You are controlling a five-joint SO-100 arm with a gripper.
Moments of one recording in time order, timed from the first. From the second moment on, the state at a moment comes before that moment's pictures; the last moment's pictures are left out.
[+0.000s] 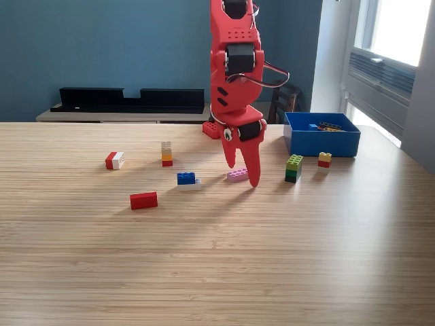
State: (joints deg) arm -1.3 79.2 100.5 70.6 -27.2
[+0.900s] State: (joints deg) arm -0.9 74.6 88.4 75.9 -18.0
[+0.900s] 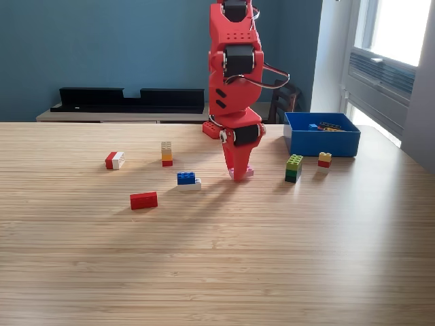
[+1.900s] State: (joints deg) arm -46.5 91.9 79.5 94.5 5.4
